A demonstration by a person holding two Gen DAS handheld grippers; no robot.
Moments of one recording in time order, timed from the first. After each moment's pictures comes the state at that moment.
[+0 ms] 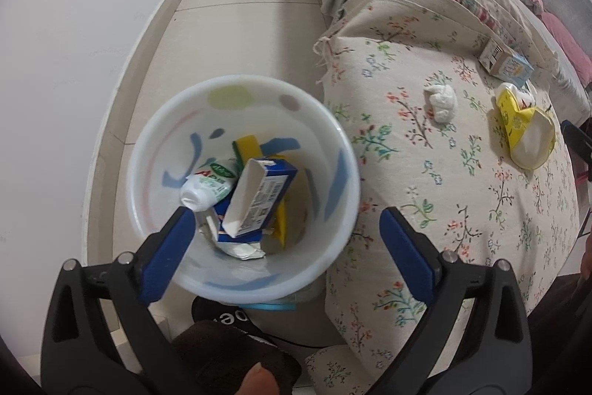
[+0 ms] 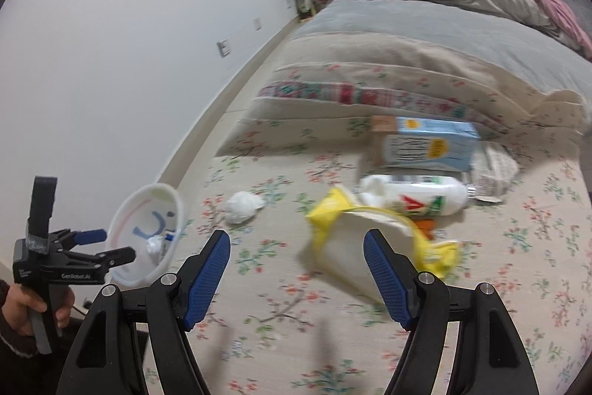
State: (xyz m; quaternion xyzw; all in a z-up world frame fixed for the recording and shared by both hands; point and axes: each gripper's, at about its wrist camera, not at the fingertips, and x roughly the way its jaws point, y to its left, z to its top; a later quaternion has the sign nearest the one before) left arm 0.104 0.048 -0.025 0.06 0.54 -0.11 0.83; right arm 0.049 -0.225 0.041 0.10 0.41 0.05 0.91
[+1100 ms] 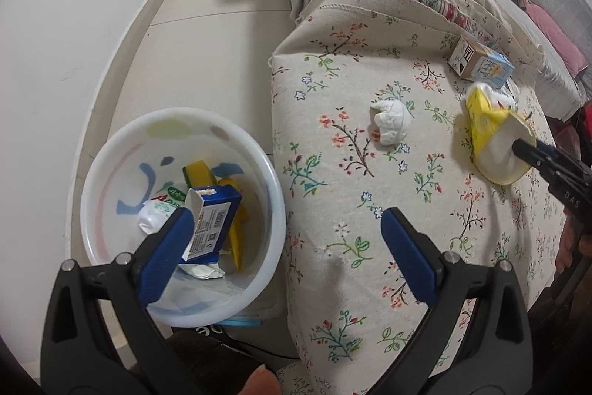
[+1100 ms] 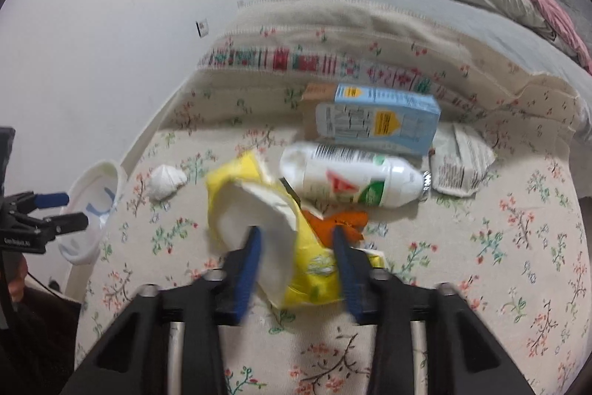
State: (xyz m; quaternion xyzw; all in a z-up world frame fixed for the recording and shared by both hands) left arm 0.112 -0.002 -0.024 0.06 0.54 -0.14 0.83; right arm 0.066 -0.267 -0.004 0.06 0.45 0.04 0.89
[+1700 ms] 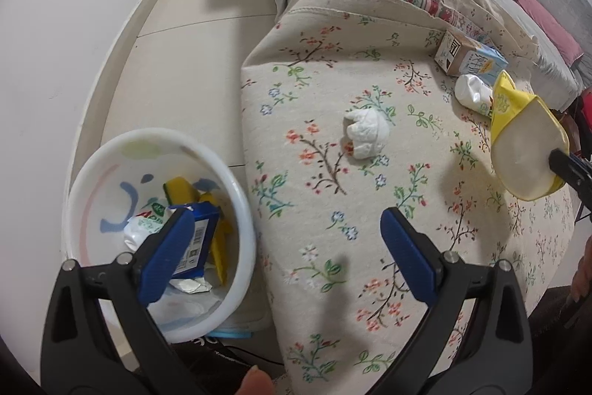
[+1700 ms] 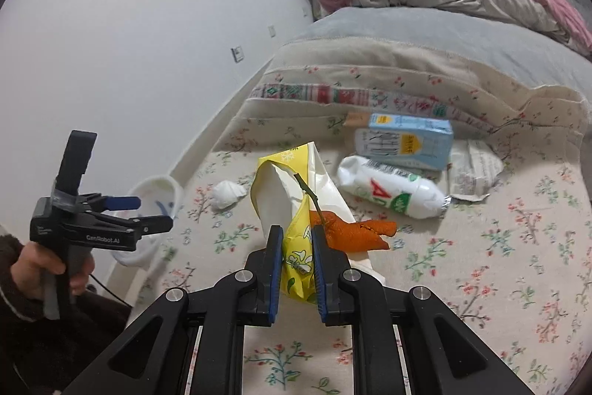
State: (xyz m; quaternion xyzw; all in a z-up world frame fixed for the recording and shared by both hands) left arm 0.117 -0.032 -0.025 0.07 0.53 -0.16 0.83; right arm 0.031 -0.260 0.038 0.09 0.39 0.09 0.91
